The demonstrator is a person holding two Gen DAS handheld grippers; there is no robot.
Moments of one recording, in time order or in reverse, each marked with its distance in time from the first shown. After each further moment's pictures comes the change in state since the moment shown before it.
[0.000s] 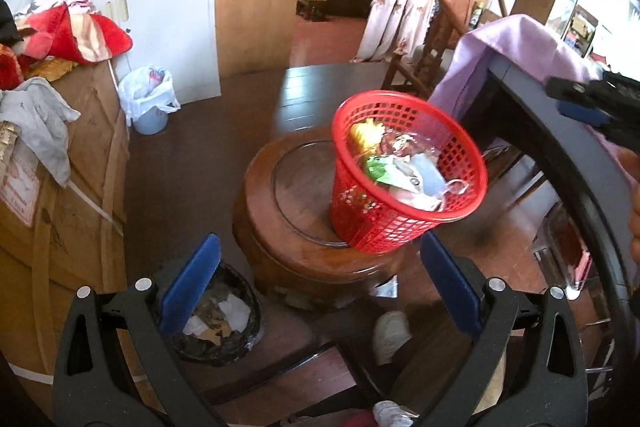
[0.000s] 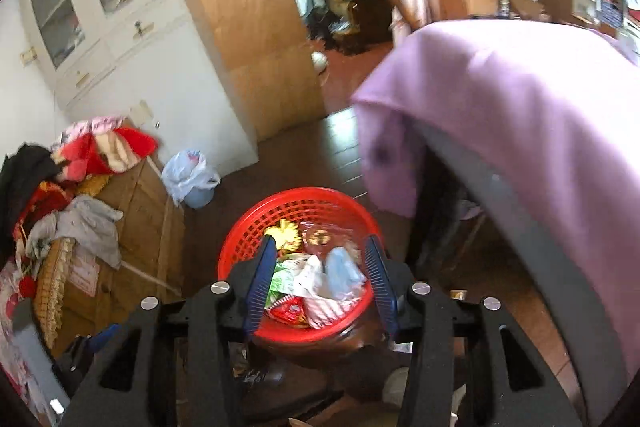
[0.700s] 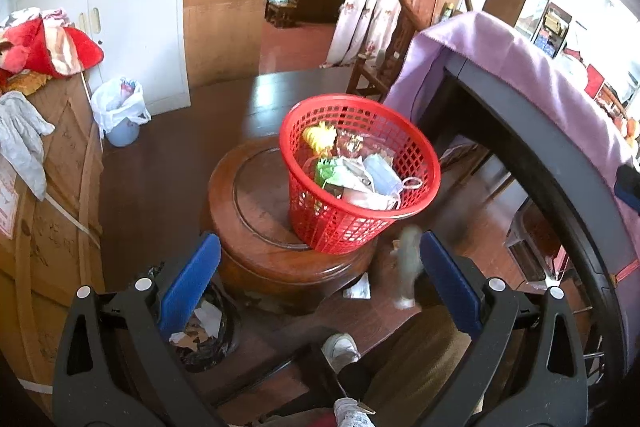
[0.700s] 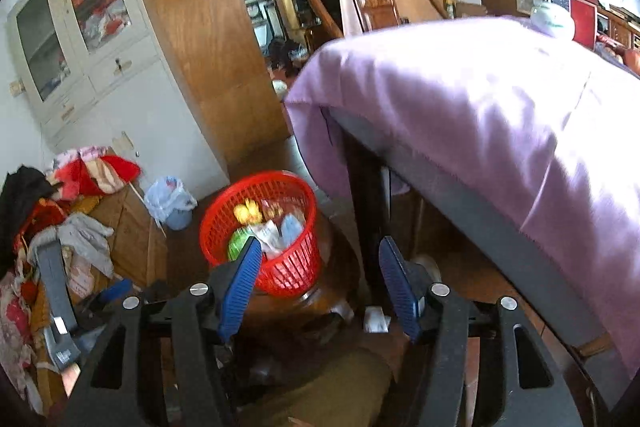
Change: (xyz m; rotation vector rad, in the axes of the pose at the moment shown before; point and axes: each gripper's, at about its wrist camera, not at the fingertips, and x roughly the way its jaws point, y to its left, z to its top) left arm -0.002 -0.031 -0.001 0.044 -0.004 -0.082; right arm -0.103 -0.044 -0.079 0.082 -0.075 -0.104
